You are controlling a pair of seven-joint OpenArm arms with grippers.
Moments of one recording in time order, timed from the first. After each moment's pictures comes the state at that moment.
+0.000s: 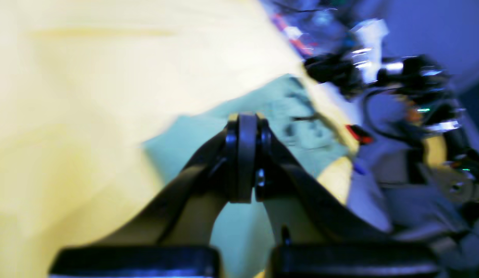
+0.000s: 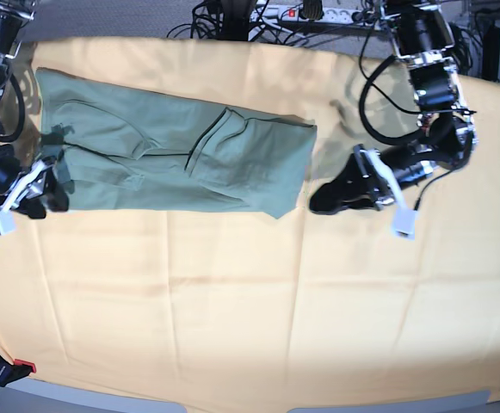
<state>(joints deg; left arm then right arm) -1.4 -12.0 -21.9 91.1 -77.7 -46.7 73.8 -0.9 26.6 28.3 90.1 44.9 40.7 -57.2</state>
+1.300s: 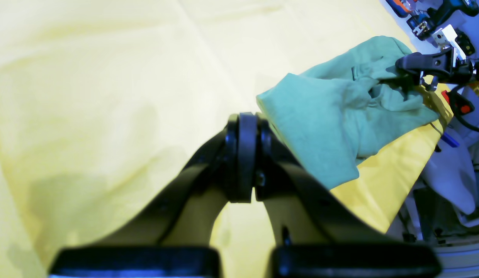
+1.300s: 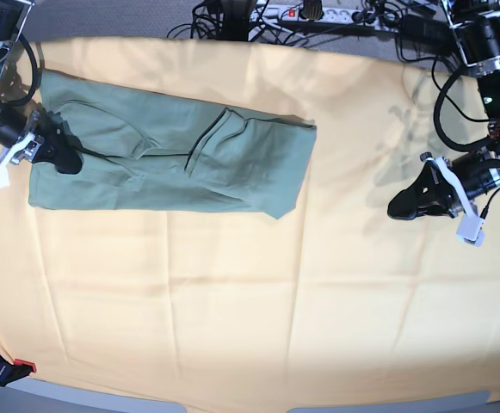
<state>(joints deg) -1.2 -28.1 -24.4 91.1 -75.9 -46.1 72.9 -6.1 26.7 28.4 66.6 78.5 41.9 -77.3</state>
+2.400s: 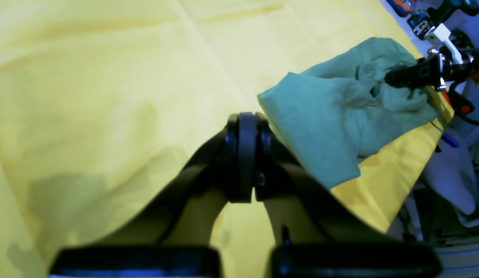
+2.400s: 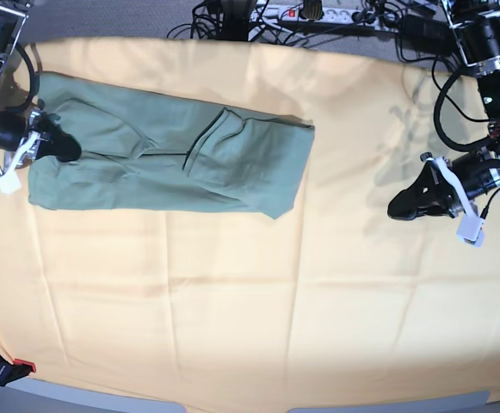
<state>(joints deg) -1.2 -28.1 -24.4 91.1 -76.0 -46.1 72.9 -1.6 29.8 27.7 66.6 71.3 41.1 -78.5</state>
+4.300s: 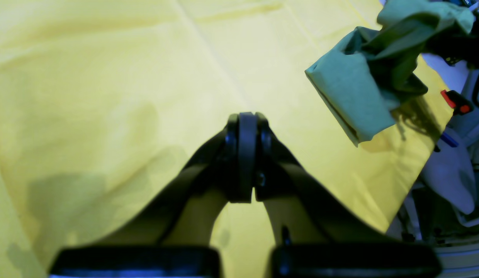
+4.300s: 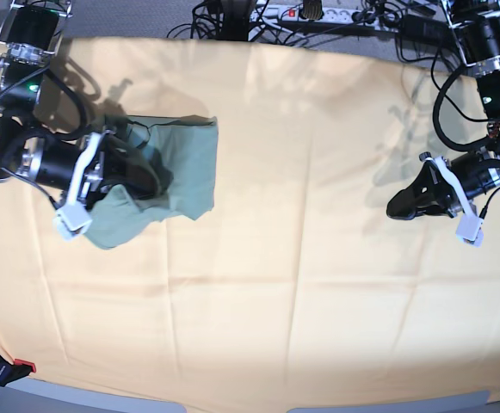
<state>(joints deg) -1.2 -28.0 -24.2 91.1 -75.9 -46.1 72.9 -0.1 17.1 17.8 103.7 76.5 40.7 -82.2</state>
